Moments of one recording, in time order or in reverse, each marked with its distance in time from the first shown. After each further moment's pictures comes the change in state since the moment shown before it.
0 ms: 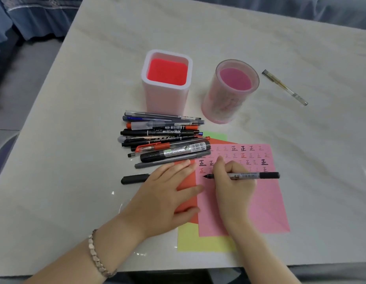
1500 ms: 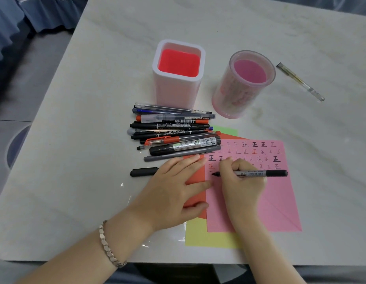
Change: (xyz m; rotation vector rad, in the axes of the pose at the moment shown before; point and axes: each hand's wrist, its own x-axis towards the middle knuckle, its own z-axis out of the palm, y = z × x) left_hand 0.003 -0.001 0.000 -0.022 0.004 -0.026; right_hand 0.000 0.006 0.006 -0.034 -0.029 -0.085
